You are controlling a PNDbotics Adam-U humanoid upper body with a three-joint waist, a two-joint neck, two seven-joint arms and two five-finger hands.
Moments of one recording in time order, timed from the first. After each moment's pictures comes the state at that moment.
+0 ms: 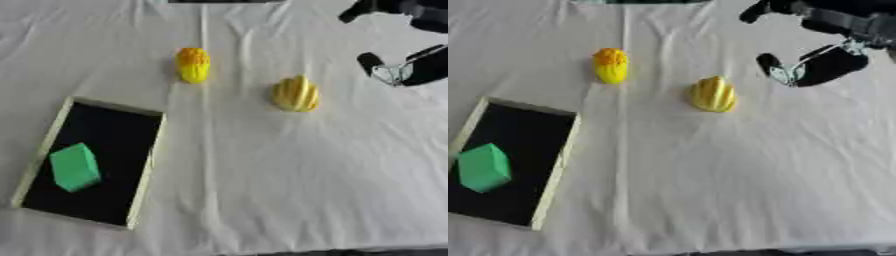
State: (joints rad) left arm -0.29 0.42 0.18 -1.98 -0.13 -0.27 0.53; right arm -0.66 -1.12 0.35 -1.81 0.26 -0.06 0.44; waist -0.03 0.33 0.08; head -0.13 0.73
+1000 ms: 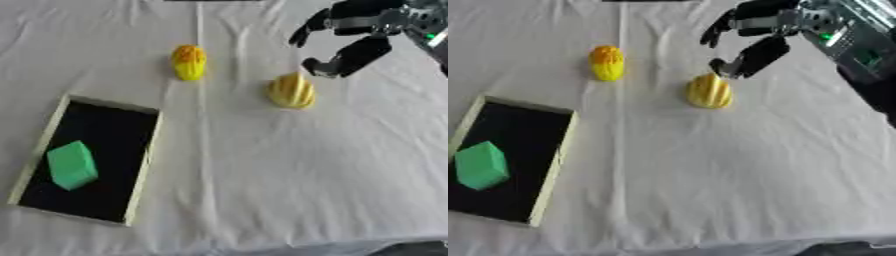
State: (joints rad) left arm -0.29 0.43 0.17 -1.98 -0.12 -0.26 0.52; right arm -0.90 -0.86 0.50 -1.48 0.42 -0.09 0.69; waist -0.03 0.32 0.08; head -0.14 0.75
